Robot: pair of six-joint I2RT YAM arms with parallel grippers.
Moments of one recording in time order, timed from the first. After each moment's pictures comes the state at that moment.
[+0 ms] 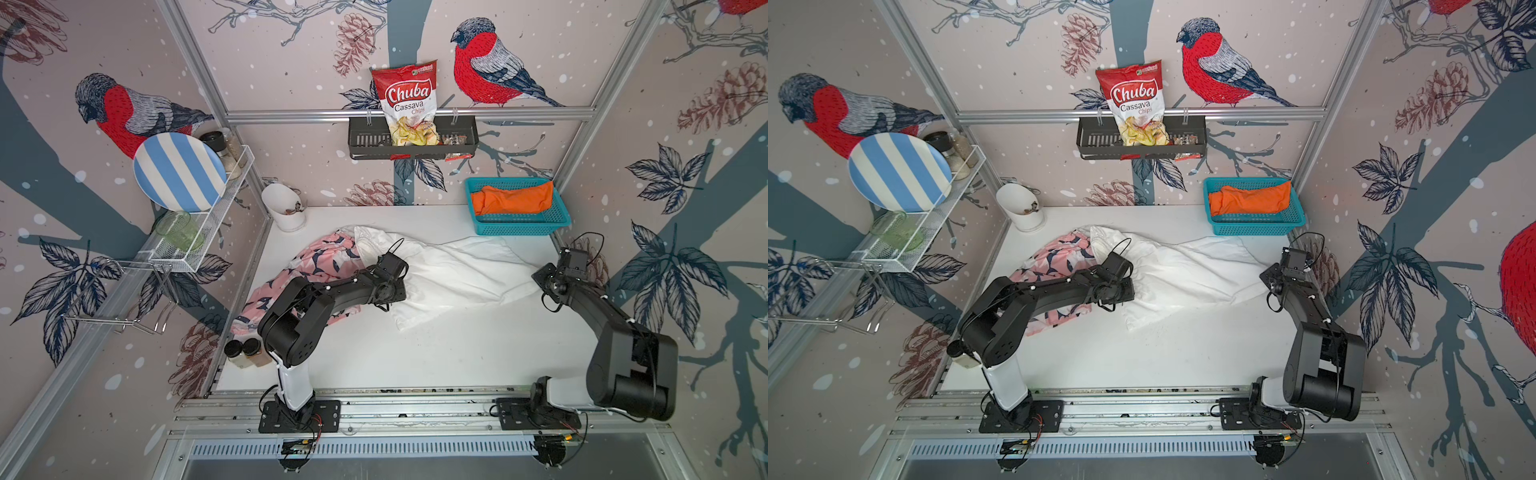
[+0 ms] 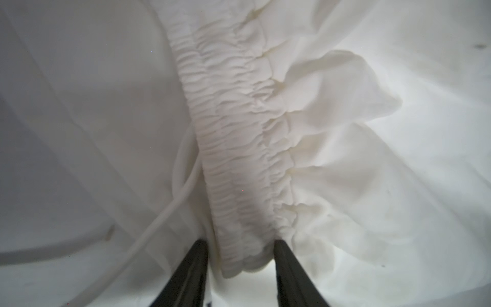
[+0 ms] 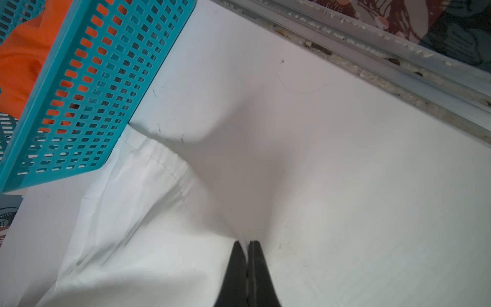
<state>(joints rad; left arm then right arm) -0.66 1.84 1.08 -0.29 0.01 -0.74 -0.22 1.39 0.77 -0.25 0.01 0.66</state>
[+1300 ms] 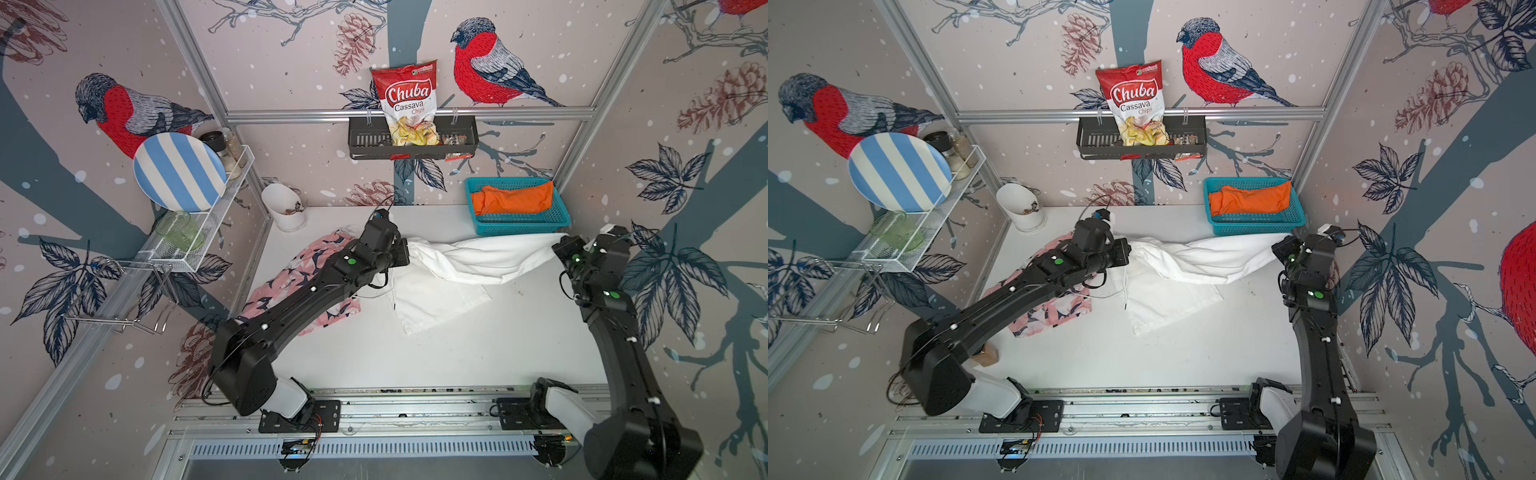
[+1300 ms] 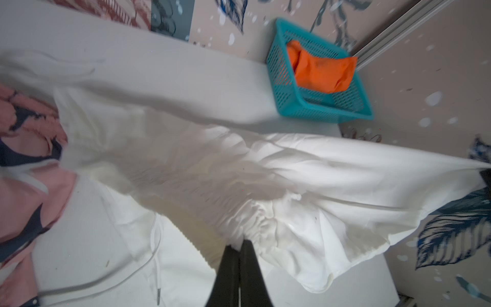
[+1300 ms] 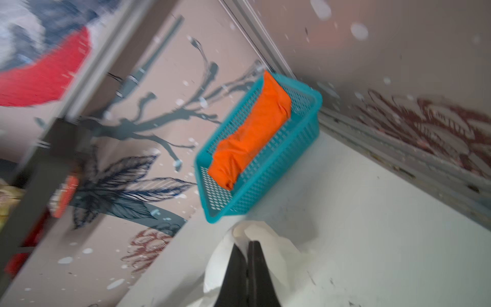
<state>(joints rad) -0.67 1.40 1.33 -0.41 -0.04 -0.63 -0.22 0.93 0.92 -0.17 -0.06 0.70</state>
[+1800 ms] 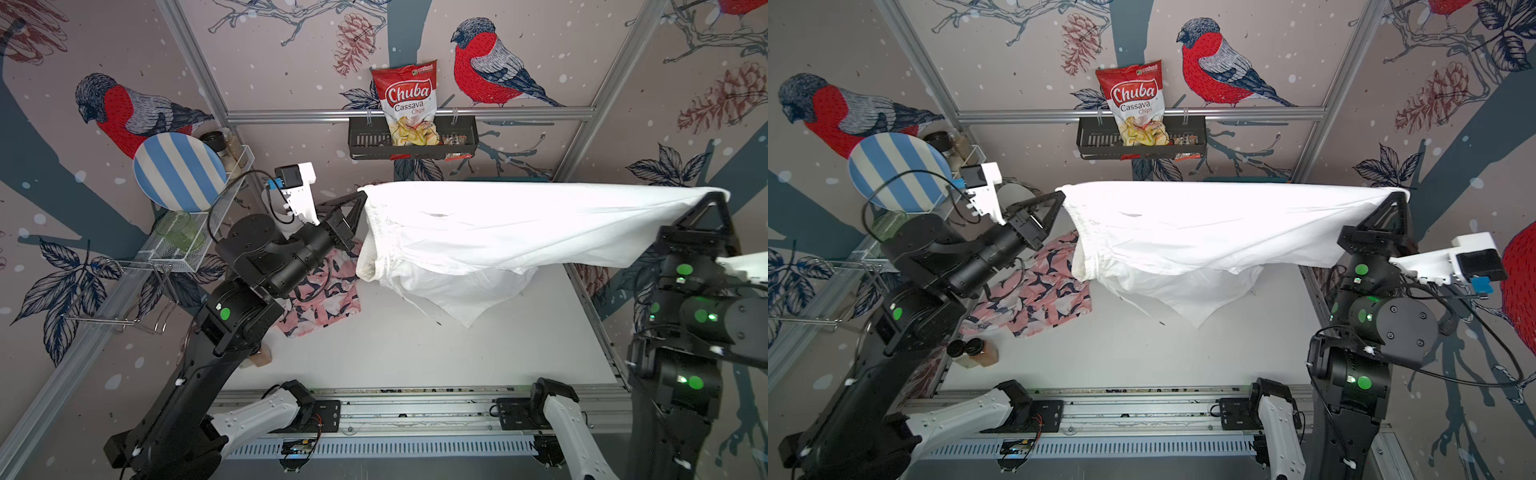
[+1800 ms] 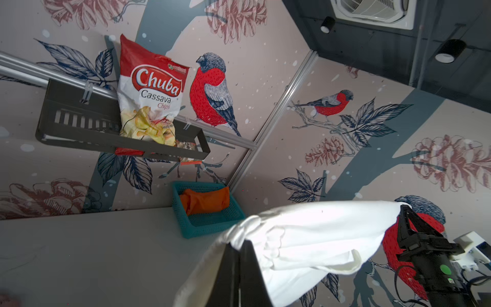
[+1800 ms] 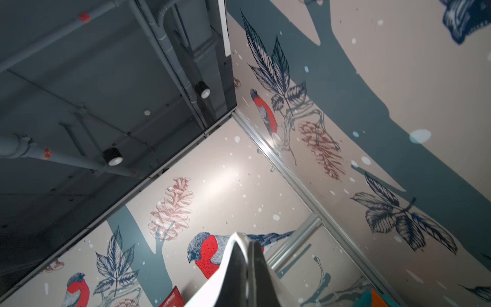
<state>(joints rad) -0.68 1.03 1.63 -0.42 0.02 -0.54 -0.22 0.72 1.38 -0.07 0.18 0.68</state>
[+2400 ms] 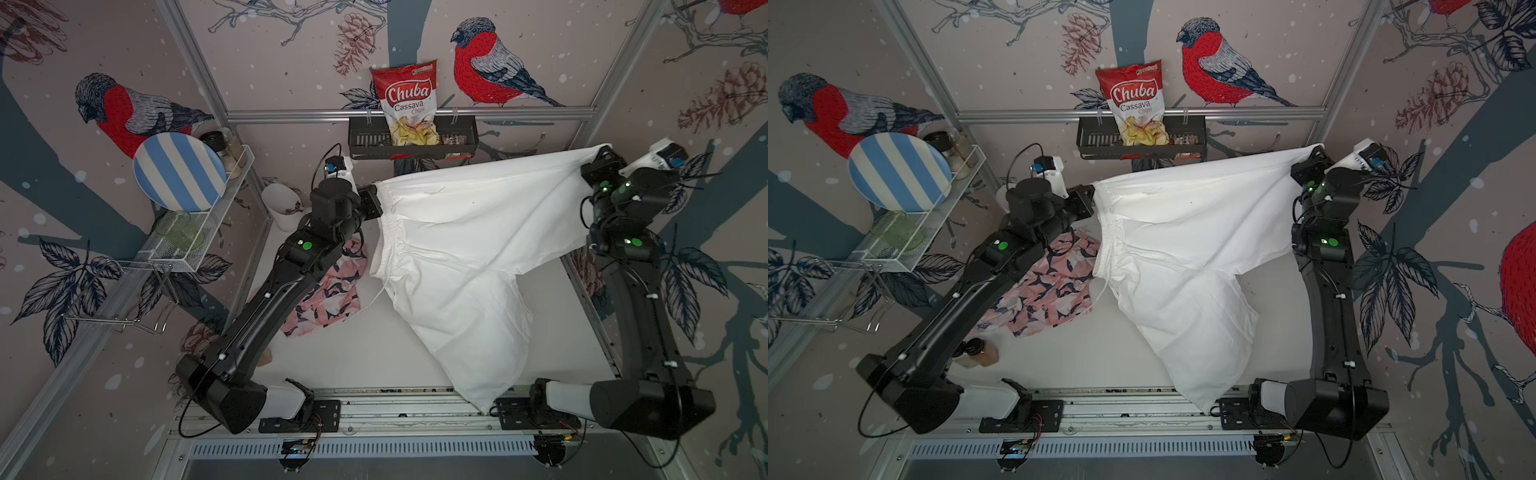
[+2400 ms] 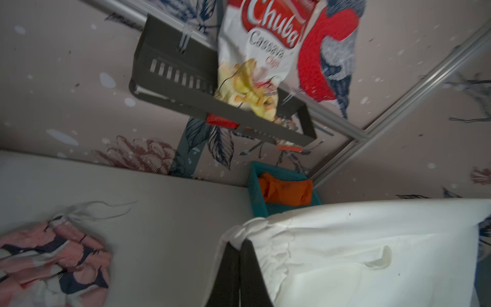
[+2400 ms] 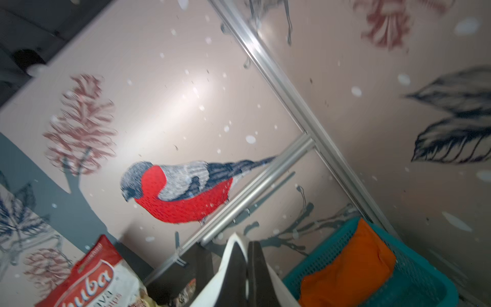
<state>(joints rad) -0.46 1.47 1.51 -0.35 -0.10 -0.58 -0.09 1.36 1.43 0.02 0.10 0.63</state>
